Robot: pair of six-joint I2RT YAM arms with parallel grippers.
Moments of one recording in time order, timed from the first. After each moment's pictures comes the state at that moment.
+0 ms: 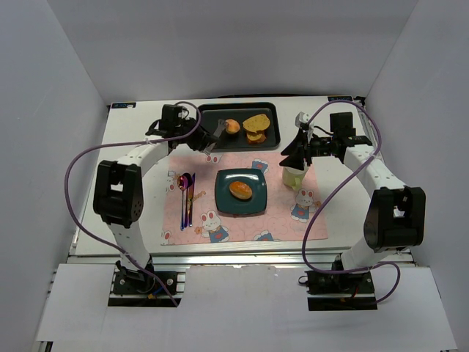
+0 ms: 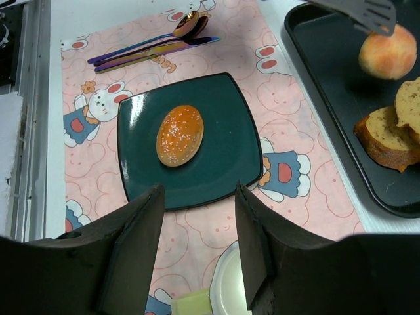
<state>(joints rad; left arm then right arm) -0.23 1.89 1.38 -0.19 0.51 -1.03 0.11 1.58 1.19 -0.48 -1.20 -0.72</state>
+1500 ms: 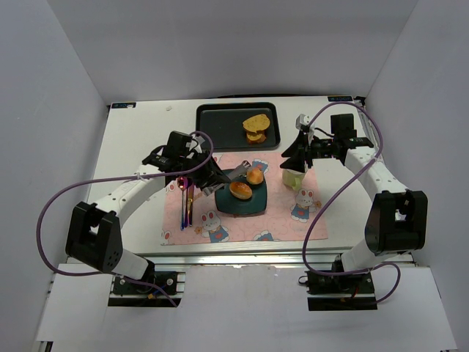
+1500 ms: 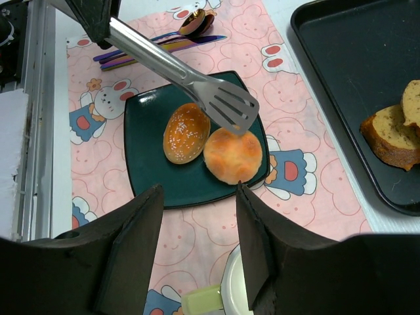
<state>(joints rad) -0.42 1.45 1.05 -0.45 0.60 -0.92 0.11 1.55 1.17 -0.50 -1.20 -0.74</state>
